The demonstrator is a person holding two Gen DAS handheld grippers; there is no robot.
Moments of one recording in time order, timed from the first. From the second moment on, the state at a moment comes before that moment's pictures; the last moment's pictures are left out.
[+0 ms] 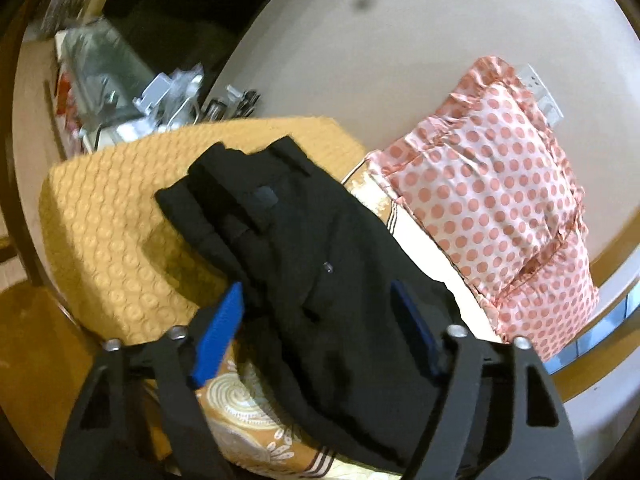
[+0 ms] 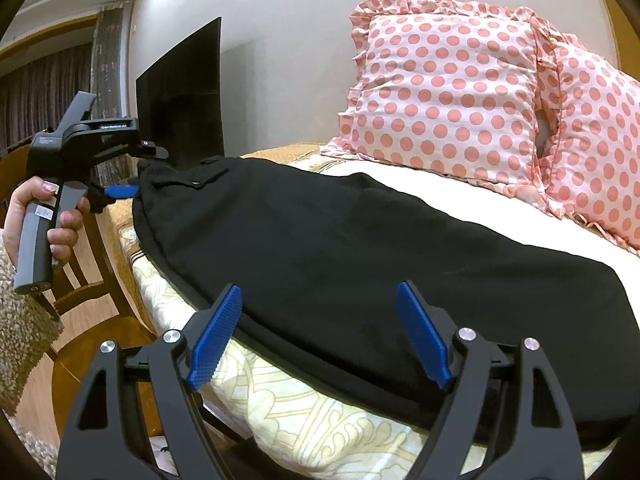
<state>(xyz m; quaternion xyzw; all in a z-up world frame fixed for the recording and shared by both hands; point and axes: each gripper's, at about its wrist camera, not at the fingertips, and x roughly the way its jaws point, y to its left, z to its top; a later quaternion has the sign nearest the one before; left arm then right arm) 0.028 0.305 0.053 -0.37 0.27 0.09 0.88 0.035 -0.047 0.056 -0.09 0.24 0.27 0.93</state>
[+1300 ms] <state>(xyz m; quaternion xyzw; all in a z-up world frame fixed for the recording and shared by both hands) 0.110 0.035 0.214 -0.10 0.24 -0.14 0.96 0.002 -0.205 0.083 0.02 0.18 0.14 0.97</state>
